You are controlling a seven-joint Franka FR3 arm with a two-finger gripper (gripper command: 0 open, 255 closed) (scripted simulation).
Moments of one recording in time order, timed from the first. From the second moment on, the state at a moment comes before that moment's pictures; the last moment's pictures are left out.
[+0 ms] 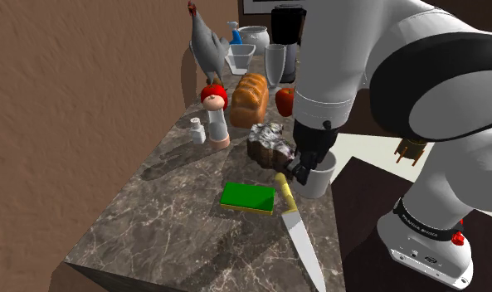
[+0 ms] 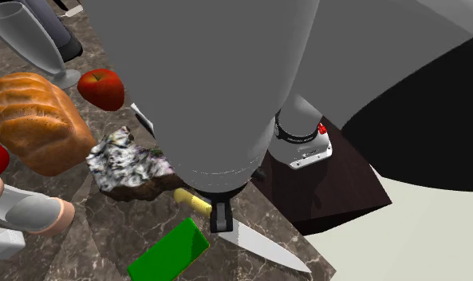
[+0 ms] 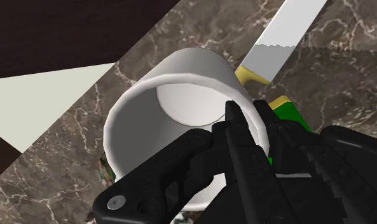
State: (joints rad) arm 0.20 -0.78 0.51 -2.68 0.31 1.95 0.57
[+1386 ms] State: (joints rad) arm 0.18 -0.80 0.43 -2.42 0.24 1.67 0.57
